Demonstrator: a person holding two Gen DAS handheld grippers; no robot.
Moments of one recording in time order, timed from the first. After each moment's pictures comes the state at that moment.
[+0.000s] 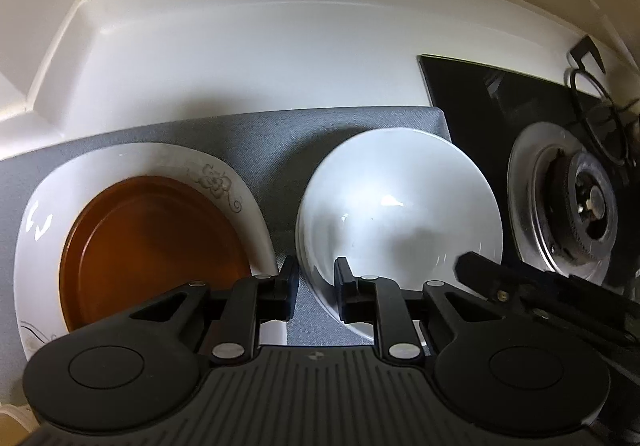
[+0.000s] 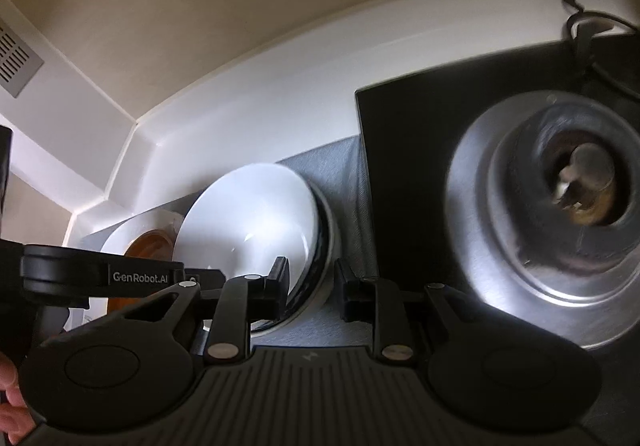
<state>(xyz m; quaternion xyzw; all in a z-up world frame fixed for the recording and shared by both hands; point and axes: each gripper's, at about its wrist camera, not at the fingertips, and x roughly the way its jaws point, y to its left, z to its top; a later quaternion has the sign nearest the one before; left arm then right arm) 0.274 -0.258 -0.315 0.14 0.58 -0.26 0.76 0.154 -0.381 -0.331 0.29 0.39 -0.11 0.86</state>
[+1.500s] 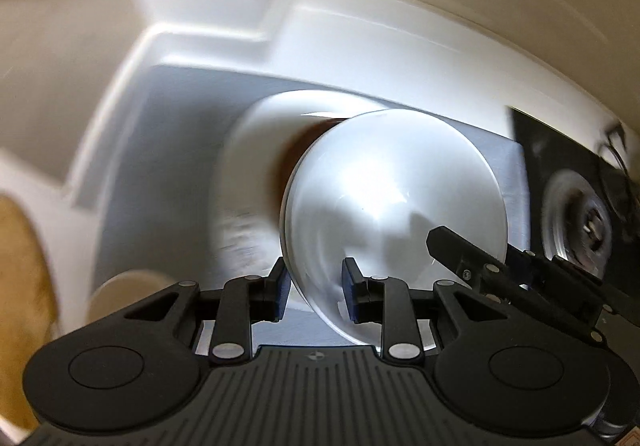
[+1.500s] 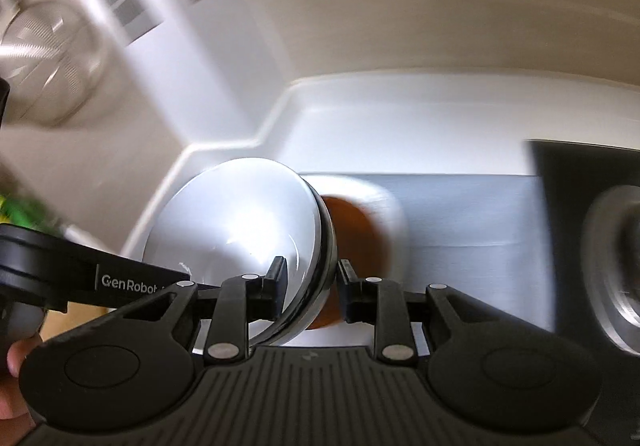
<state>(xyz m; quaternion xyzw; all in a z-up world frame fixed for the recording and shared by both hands) 0.249 -0.071 -0.228 0.04 0.60 -0.14 0.79 0.186 -0.218 -0.255 0.18 0.40 0.02 0.90</state>
